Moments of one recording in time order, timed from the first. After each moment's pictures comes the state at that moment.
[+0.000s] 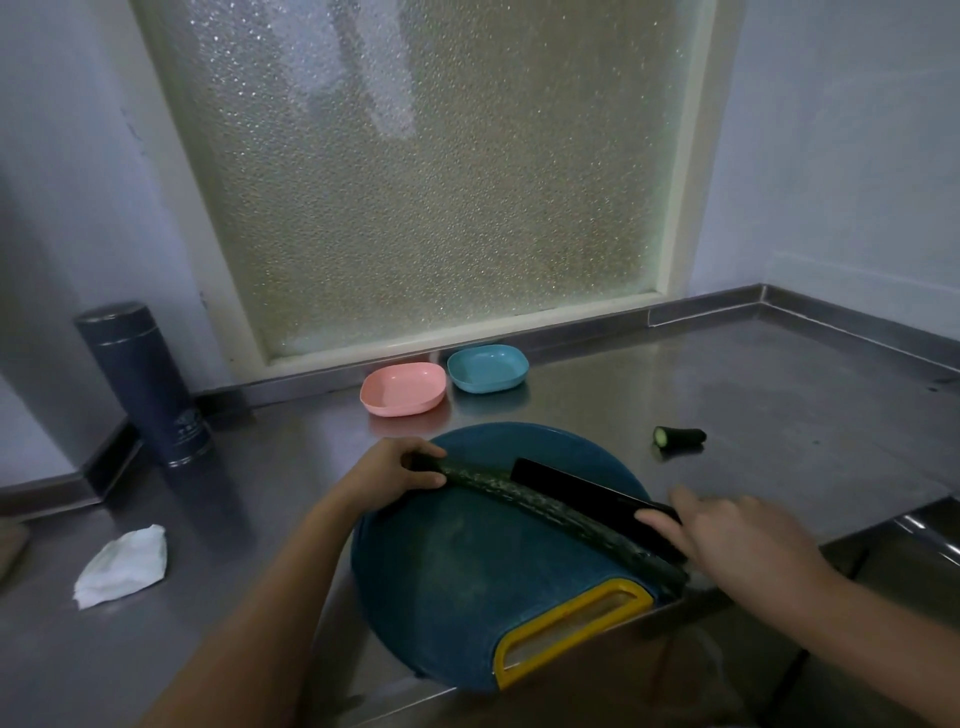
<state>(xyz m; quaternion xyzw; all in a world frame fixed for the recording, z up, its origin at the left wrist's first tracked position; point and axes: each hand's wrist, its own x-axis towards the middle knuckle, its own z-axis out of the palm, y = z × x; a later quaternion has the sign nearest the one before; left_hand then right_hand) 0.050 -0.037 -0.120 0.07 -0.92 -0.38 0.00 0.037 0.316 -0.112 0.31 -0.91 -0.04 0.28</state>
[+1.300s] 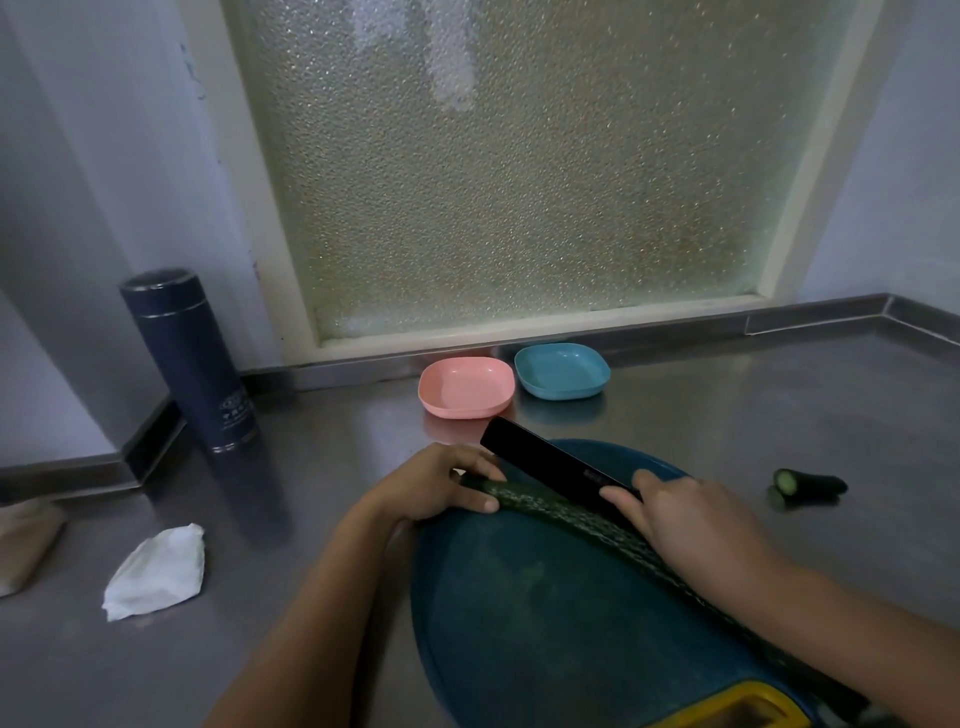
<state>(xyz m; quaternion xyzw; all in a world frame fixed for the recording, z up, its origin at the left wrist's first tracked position) 0.032 -0.077 -0.130 0.00 -0.87 -0.49 -0.03 -0.021 0.191 -0.131 0.37 -0.90 0.00 0.25</state>
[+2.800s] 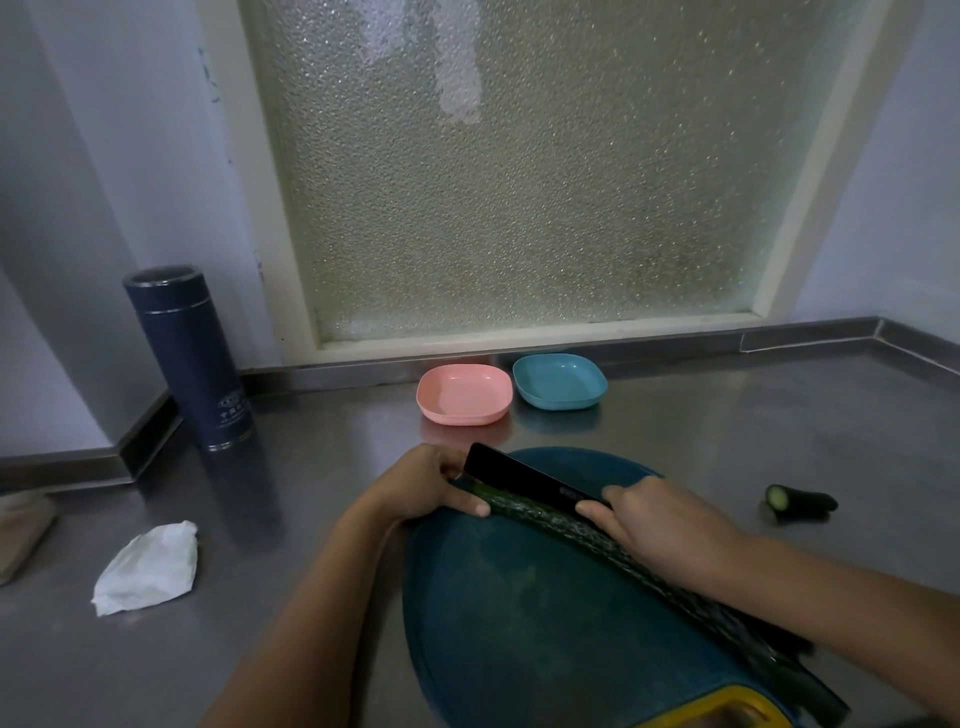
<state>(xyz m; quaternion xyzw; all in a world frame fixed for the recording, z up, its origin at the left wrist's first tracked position) 0.026 -0.085 -0.139 0.05 -0.88 -0.47 -0.01 -0.021 0.176 -0.102 0.42 -0.91 -0.02 0.03</state>
